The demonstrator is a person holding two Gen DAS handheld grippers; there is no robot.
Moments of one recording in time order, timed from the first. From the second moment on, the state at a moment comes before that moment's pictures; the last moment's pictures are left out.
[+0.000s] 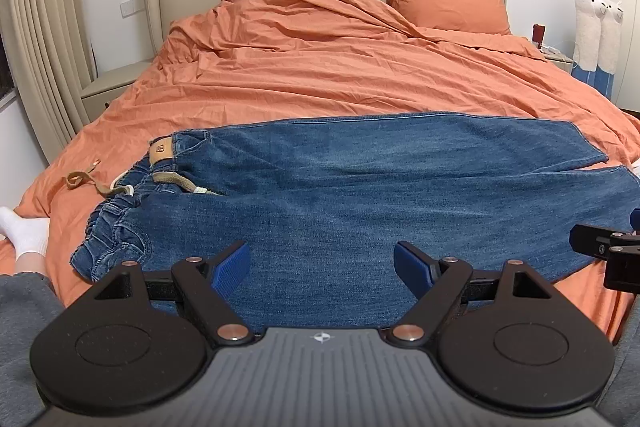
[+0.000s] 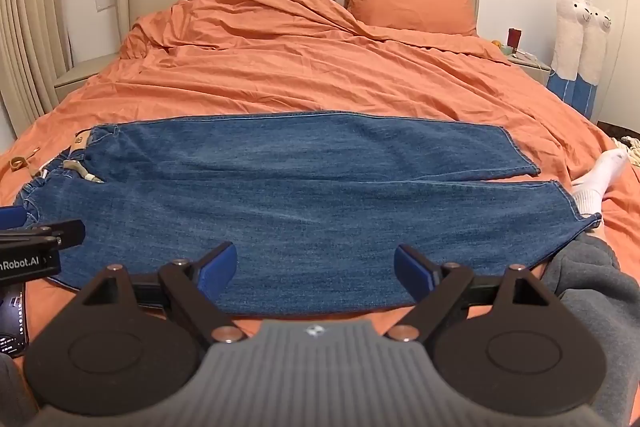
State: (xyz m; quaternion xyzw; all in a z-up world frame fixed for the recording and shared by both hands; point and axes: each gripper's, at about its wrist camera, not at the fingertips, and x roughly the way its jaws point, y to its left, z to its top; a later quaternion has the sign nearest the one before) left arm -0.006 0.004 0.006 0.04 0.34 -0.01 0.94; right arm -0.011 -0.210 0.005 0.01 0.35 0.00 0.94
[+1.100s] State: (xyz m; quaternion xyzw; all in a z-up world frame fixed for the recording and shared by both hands) left arm -0.022 0.001 0.016 0.04 0.33 0.00 0.94; right arm -0.029 -0.205 0.013 0.01 0.34 0.02 0.94
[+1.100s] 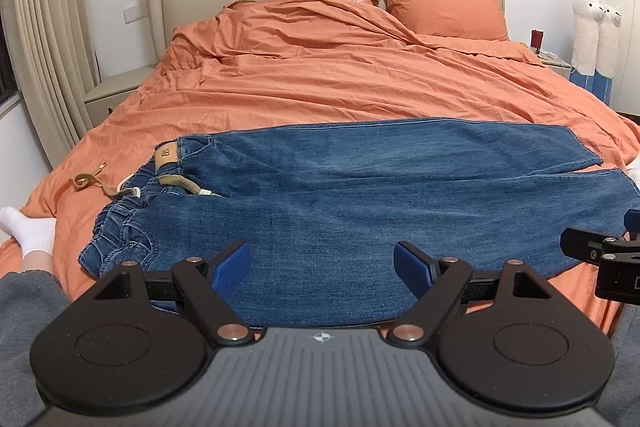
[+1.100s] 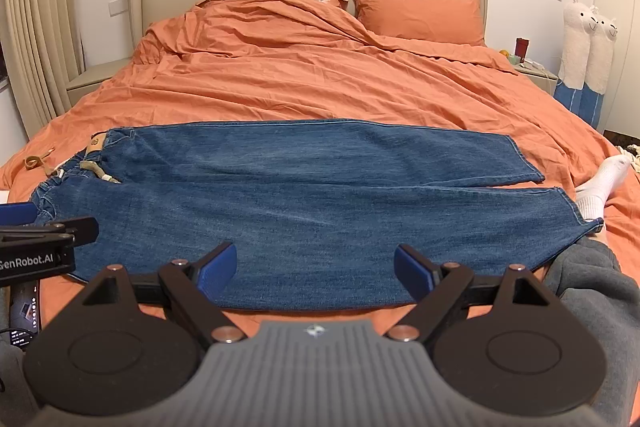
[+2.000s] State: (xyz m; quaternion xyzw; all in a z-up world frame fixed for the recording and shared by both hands) left arm -0.026 -0.004 0.018 0.04 0.33 -0.01 0.94; right arm -0.035 -0.207 0.014 0.01 0.33 0.02 0.94
